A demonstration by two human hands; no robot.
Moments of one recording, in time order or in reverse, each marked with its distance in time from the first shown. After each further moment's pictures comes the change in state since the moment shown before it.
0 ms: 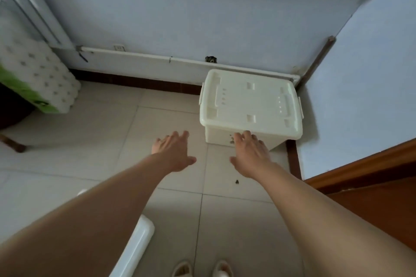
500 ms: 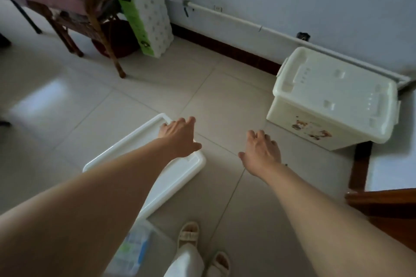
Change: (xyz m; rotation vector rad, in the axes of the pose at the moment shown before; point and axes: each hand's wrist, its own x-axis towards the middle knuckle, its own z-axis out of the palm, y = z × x) left_hand -0.197 -0.121 0.109 -0.120 0.051 -0.337; right_hand -0.124 -0.129 0.115 -0.064 -0.043 -0.253
